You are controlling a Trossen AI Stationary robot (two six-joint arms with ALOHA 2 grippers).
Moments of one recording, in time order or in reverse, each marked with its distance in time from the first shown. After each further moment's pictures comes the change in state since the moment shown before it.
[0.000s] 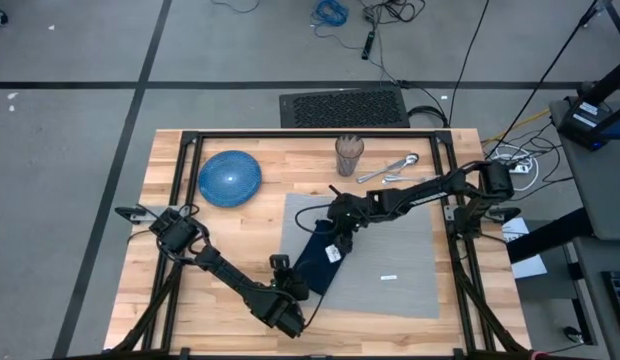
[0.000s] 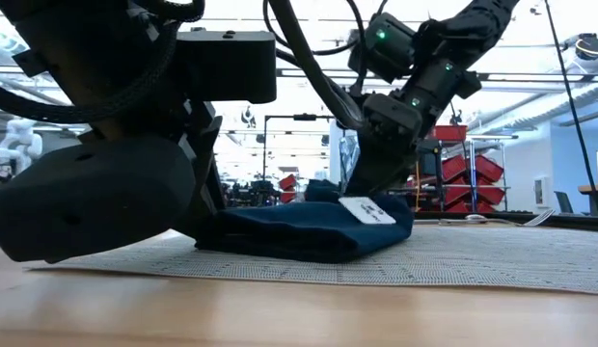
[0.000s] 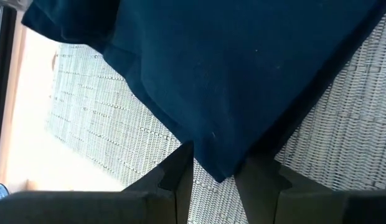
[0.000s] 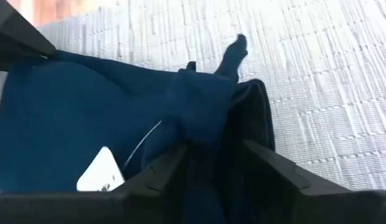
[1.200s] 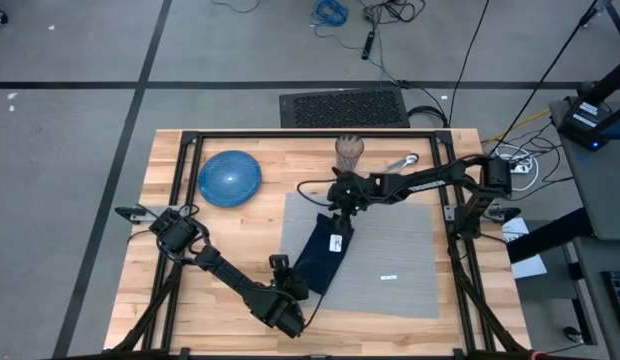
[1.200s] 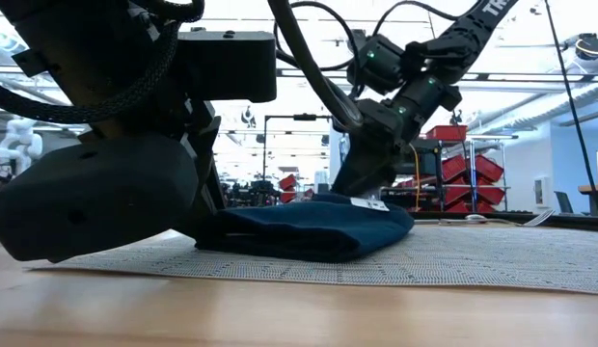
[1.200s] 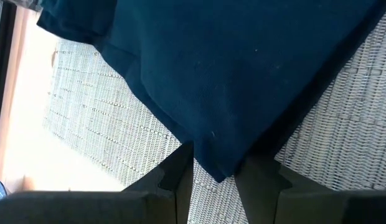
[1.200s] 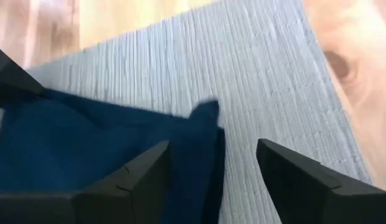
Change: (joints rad) left arm -0.001 0.000 0.000 -0.001 0.001 -0.023; right arm -0.167 -0.002 0.001 0.055 -0.144 -0.085
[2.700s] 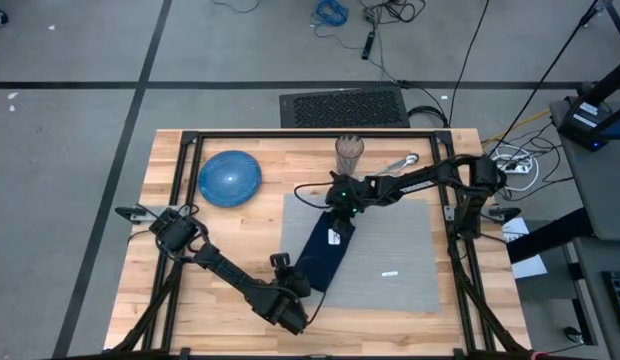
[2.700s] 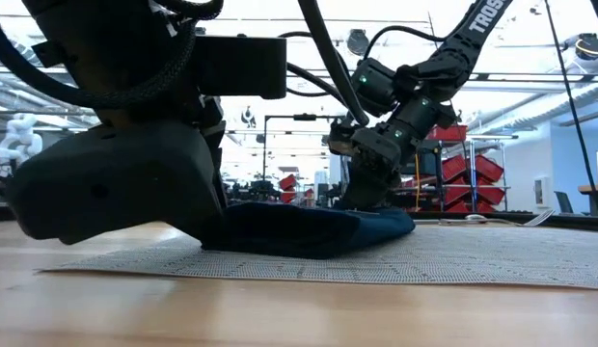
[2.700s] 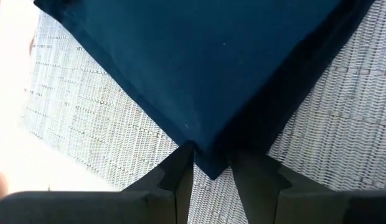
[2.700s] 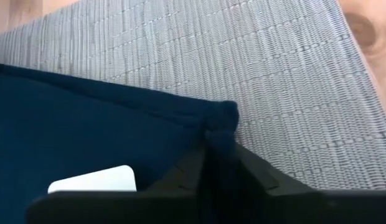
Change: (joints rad) left arm 0.002 -0.004 0.003 0.017 0.100 -0.026; right arm 0.001 0.104 0.002 0.030 -0.004 -0.042
